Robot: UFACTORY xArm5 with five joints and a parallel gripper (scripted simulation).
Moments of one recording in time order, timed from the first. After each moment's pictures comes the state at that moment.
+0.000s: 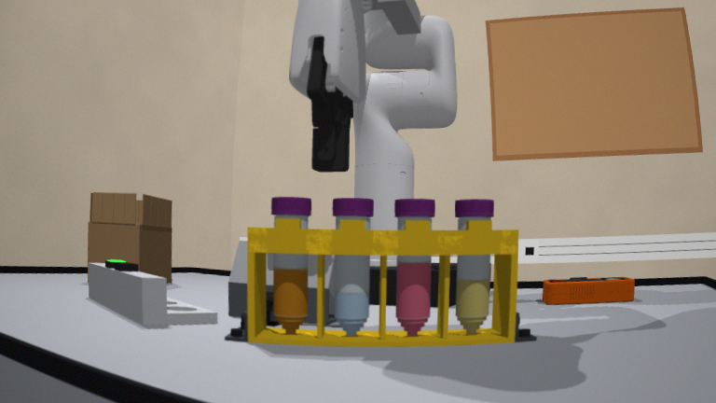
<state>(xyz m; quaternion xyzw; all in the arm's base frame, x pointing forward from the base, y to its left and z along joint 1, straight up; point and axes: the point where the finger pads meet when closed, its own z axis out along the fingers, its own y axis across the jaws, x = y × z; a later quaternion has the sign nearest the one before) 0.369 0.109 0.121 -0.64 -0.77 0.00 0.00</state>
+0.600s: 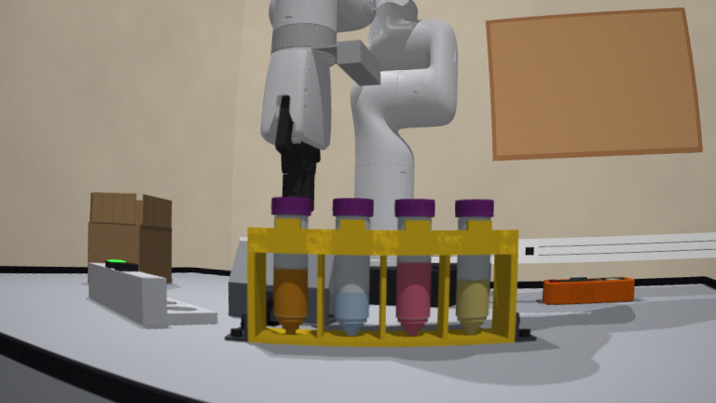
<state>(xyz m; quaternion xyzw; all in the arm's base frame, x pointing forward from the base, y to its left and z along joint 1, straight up) 0.310 0.036 0.087 -0.64 -0.77 0.00 0.00</state>
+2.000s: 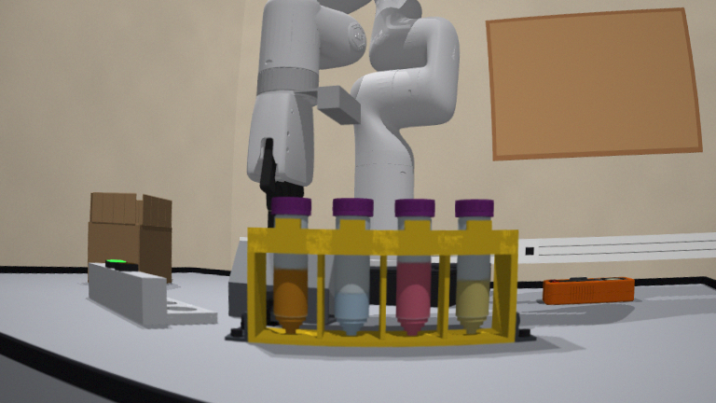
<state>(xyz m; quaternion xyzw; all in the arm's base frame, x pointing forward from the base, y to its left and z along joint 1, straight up) 0.280 -0.003 0.050 -0.64 -0.77 0.00 0.00</state>
